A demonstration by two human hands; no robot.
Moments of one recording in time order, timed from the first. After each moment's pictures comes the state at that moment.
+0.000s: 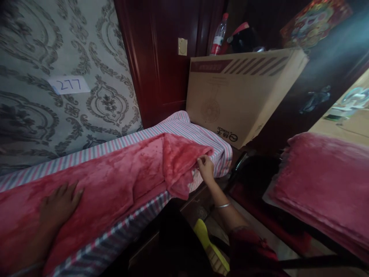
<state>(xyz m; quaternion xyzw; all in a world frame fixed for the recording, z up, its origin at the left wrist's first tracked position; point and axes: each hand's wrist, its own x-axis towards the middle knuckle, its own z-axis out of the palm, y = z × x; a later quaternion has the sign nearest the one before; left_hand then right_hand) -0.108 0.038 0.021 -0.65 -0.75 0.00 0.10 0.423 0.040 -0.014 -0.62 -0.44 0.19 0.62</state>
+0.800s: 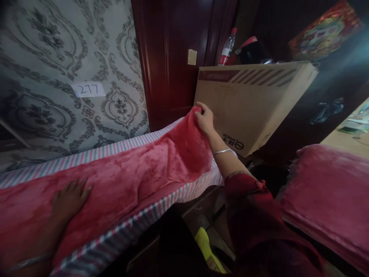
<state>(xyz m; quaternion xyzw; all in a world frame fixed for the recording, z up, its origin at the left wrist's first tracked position) -0.110 0.034 0.019 -0.66 -0.74 -0.06 0.09 0.442 0.180 0.180 -0.46 -0.62 0.02 0.64</state>
